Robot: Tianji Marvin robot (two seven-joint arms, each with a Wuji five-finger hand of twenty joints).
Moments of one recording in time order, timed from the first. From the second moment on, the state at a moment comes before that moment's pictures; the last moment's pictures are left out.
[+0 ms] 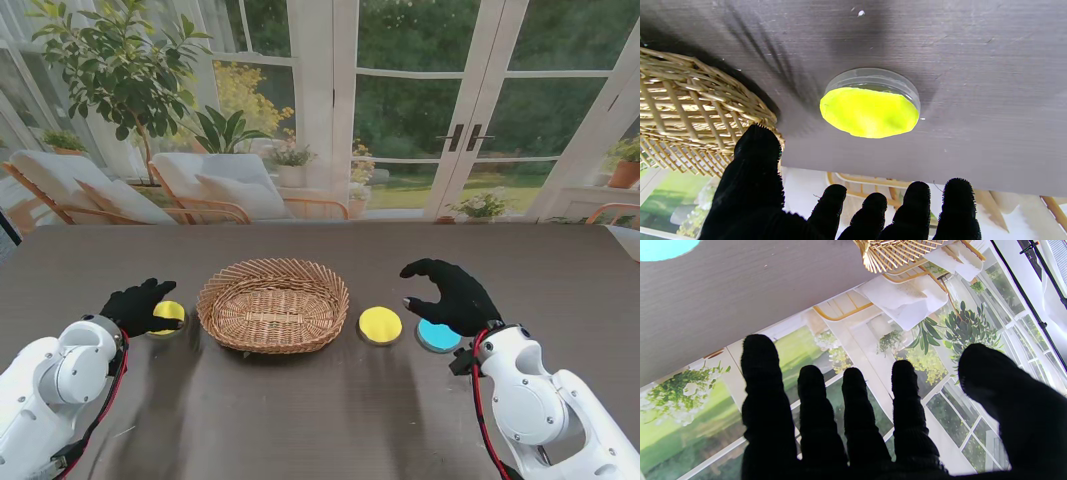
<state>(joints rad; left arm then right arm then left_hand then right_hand) 1.50 -1.03 -1.45 -1.42 0.92 -0.02 -0.24 -1.69 -1.11 1.40 -1.79 -0.58 -0.08 -0.03 0.82 -0.20 0.03 0.00 0.26 0.21 0.03 0.31 0.24 0.29 0.02 0.25 0.22 0.34 0.12 0.39 0.12 0.39 0.27 0.73 0.25 -0.58 1.14 -0.13 0.46 -0.07 0.72 0.31 0.54 0.15 0.51 0.30 0.62 0.26 0.20 0.24 0.74 0.36 0.54 0.49</state>
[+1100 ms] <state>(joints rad) 1.37 -1.00 -1.34 -1.29 1.01 -0.01 -0.32 -1.68 -1.11 1.40 -1.78 -0.58 -0.08 -0.01 0.77 -0.24 0.01 0.00 0.22 0.11 0.02 0.33 0.24 0.26 0.02 0.25 0.32 0.33 0.74 0.99 0.19 0.26 1.33 1.12 0.25 -0.58 1.14 -0.13 0.46 -0.07 0.72 0.31 0.54 0.15 0.51 0.30 0.62 0.26 0.20 0.24 0.74 0.36 0.54 0.49</state>
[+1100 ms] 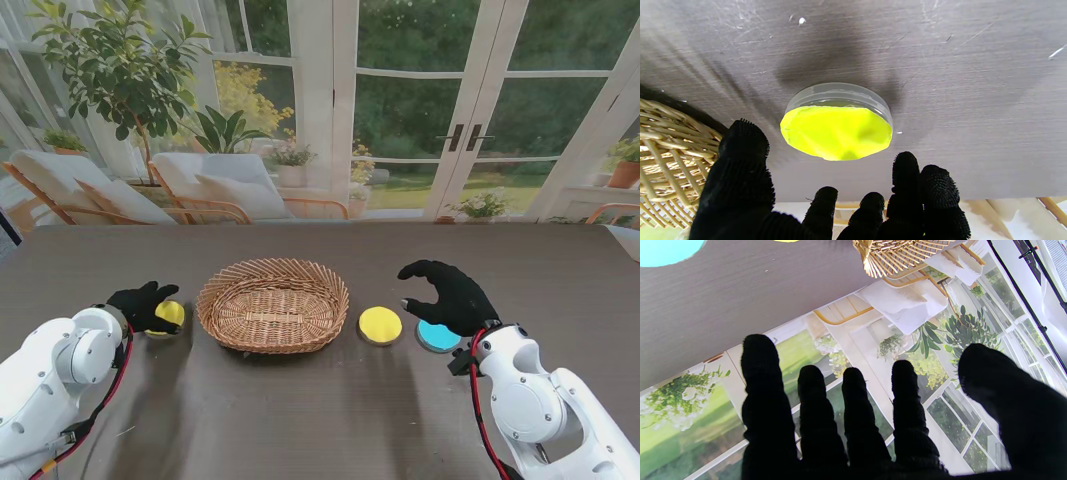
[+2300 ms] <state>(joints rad) 1.22 -0.99 -1.16 -1.15 0.96 0.06 -0.37 -1.67 -1.10 1.39 -1.77 -0.57 -0.08 0.00 0.77 -0.24 0.01 0.00 0.19 0.05 0.02 0.35 0.33 0.42 0.06 0.34 0.55 0.28 1.05 1.11 0.46 0.25 1.54 1.24 0.25 -0.58 1.14 -0.13 0.47 -0.08 0.72 0.31 0.54 0.15 0.51 0.30 0.62 0.26 0.20 0.24 0.74 0.36 0.53 0.49</state>
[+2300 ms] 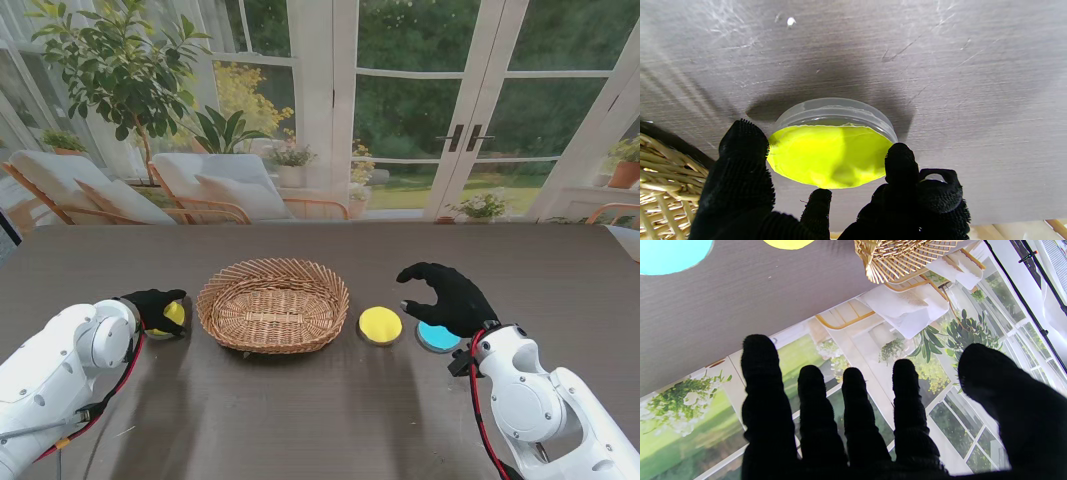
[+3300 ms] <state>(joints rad) 1.24 -0.99 -1.15 -1.17 0.98 0.10 -0.35 -1.67 -1.10 1.39 -1.76 -0.58 -0.08 0.01 0.74 -0.38 0.41 -0.04 0.21 0.04 0.03 0.35 0.51 0.48 0.08 0.52 0.91 0.04 1.37 1.07 0.81 0.15 1.76 0.93 0.25 -0.60 1.14 -0.13 0.47 -0.08 0.72 0.31 0.54 0.15 0.51 0.30 0.62 0.26 0.20 0.24 0.74 0.36 0.53 0.49</state>
